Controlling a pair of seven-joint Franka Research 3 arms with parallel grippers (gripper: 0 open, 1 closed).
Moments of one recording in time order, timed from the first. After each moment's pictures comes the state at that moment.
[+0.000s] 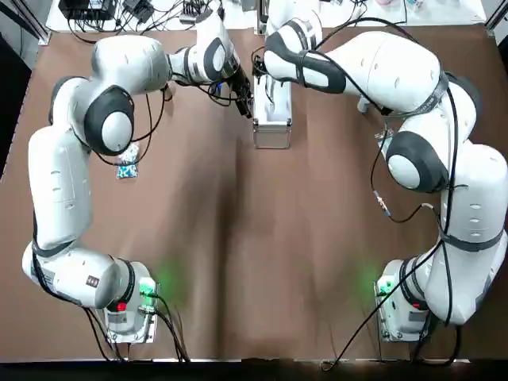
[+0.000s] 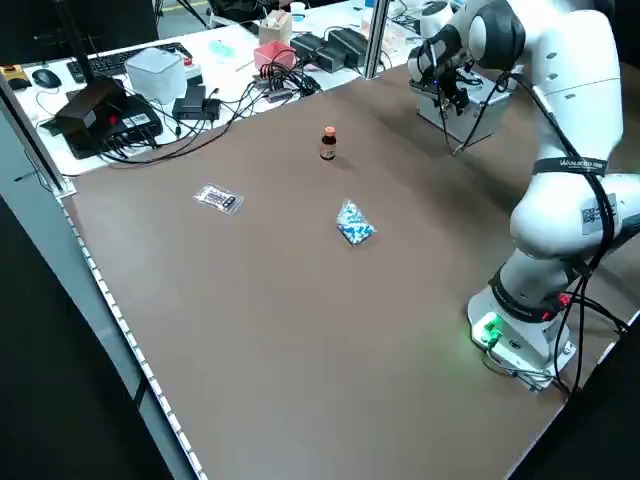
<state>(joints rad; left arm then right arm) -0.32 0.74 -0.34 -1.55 -0.32 2.33 -1.94 0.75 0.62 -0.06 -1.37 0.09 2.12 0.70</state>
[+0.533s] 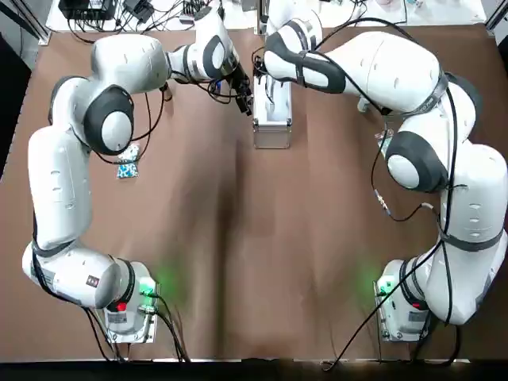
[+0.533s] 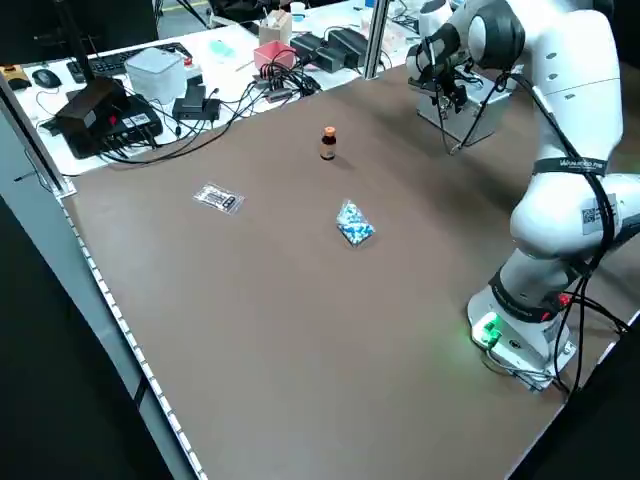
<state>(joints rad) -0.32 0.74 -0.34 -1.54 -0.32 2.33 -1.97 0.75 0.62 -0.07 -1.37 0.09 2.12 0.70</state>
